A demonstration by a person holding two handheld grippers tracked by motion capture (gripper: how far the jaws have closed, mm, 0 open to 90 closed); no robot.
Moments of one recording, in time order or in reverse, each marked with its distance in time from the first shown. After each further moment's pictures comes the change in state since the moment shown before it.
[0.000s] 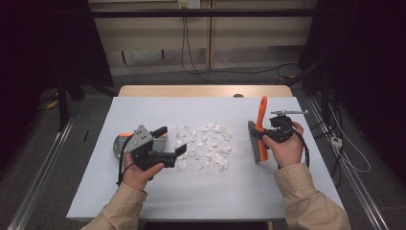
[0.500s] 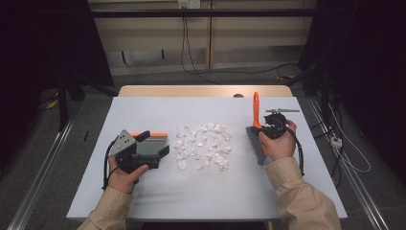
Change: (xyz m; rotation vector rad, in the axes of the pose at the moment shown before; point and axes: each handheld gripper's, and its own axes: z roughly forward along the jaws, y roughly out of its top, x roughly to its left) left arm 0.028 -0.025 -0.025 0.034 0.086 -0.027; right arm -0.014 0.002 0.037 -0.005 -0.104 -0.016
